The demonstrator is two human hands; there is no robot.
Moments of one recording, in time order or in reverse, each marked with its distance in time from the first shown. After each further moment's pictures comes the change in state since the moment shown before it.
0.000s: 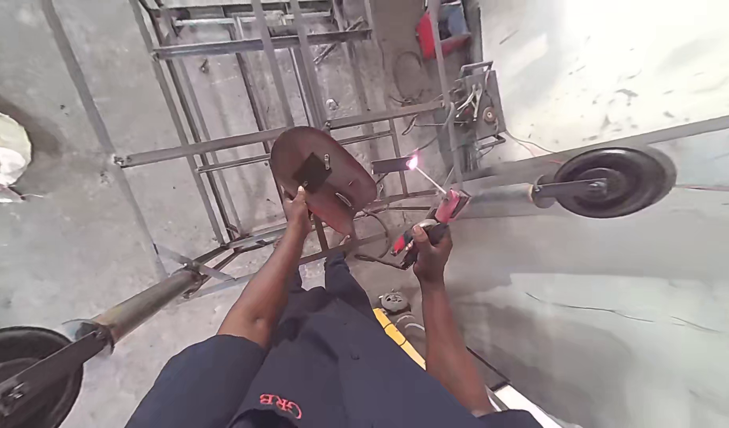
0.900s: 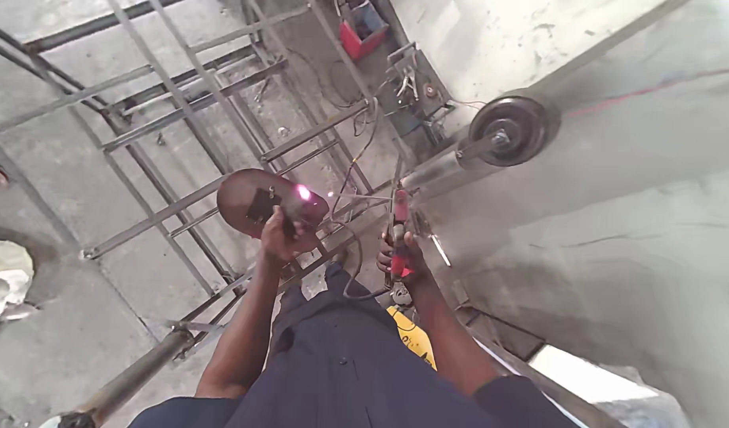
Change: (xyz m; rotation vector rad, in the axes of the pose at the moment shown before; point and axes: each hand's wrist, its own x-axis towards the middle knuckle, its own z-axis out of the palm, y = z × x) left_hand -0.104 0.051 0.065 0.024 -0.778 -0.174; right_hand -0.003 0.000 -0.095 0.912 -0.452 0.519
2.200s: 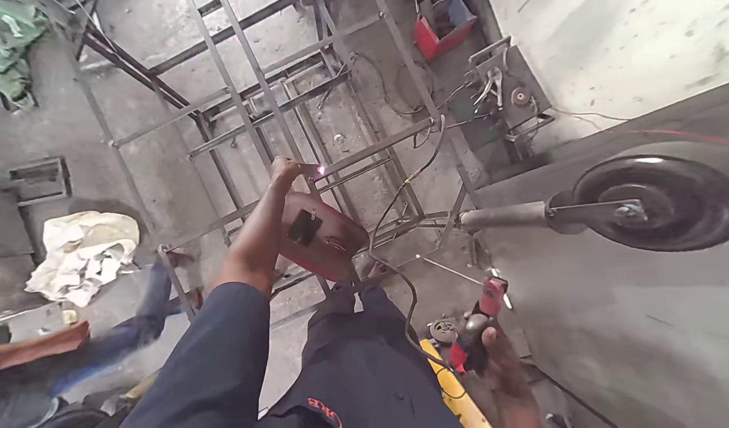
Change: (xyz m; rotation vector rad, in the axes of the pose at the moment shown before) left_hand 0.263 0.143 -0.064 1.306 0.622 -0.226; right_hand -0.058 -0.031 -0.058 -0.356 0.365 -0.118
